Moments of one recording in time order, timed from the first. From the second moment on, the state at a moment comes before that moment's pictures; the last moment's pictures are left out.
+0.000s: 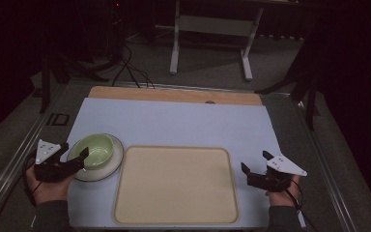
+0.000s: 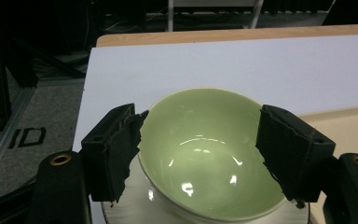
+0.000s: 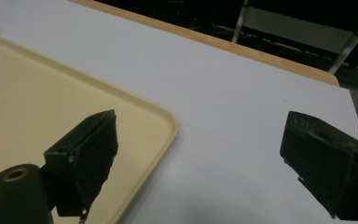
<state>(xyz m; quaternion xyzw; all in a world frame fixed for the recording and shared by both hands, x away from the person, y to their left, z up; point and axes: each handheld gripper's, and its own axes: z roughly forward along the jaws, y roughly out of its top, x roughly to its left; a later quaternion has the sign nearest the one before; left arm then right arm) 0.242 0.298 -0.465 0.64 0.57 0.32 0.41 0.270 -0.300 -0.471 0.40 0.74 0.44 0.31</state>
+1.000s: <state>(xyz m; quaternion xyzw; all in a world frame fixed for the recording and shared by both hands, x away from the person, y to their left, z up) 0.259 0.304 -0.477 0.64 0.60 0.31 0.36 0.268 -0.299 -0.470 0.39 0.74 0.44 0.33</state>
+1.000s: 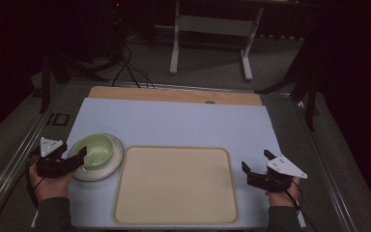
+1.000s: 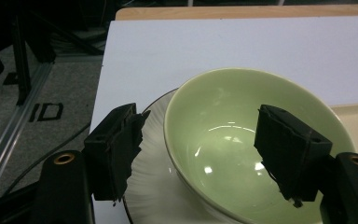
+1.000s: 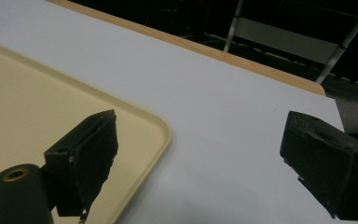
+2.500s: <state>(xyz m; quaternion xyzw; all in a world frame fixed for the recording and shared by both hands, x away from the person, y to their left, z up) 0.285 0.311 -0.498 0.65 0.65 0.22 0.33 0.268 -0.299 -0.468 0.38 0.74 0.44 0.34</state>
